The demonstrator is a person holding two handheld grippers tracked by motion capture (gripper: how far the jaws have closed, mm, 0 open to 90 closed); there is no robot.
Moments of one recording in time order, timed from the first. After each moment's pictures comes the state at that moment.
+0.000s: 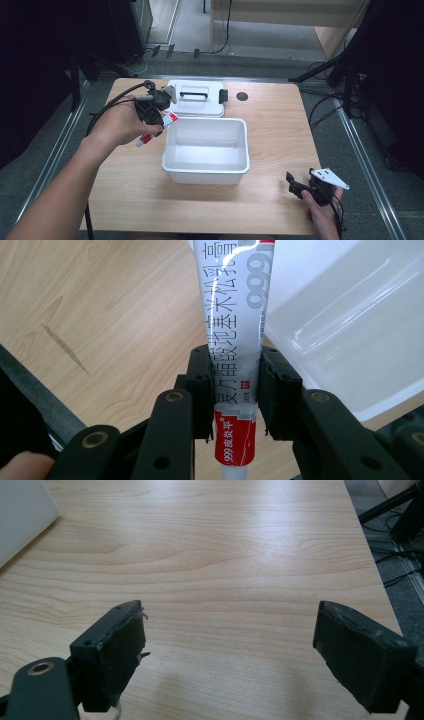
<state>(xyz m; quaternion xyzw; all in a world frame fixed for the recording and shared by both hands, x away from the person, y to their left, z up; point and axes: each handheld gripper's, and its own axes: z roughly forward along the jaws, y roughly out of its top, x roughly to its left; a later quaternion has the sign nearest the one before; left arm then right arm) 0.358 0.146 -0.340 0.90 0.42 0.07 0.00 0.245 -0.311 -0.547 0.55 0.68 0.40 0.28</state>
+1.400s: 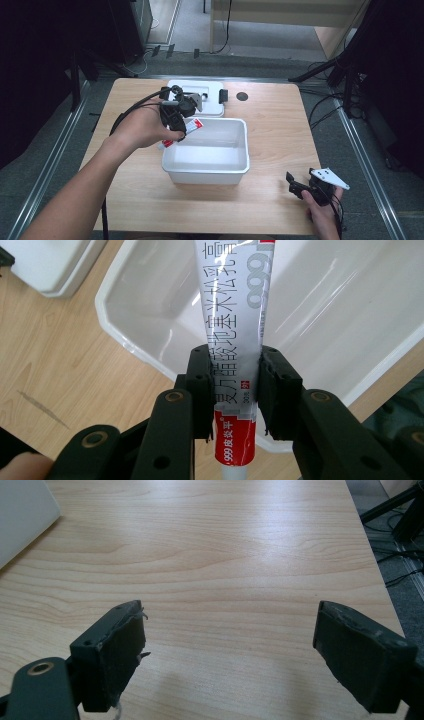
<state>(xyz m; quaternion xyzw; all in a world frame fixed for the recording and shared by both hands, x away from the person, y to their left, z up) 0.349 0.092 -0.342 0.94 0.34 0.06 0.03 0.245 -0.311 -0.547 0.56 0.68 0.40 0.28</state>
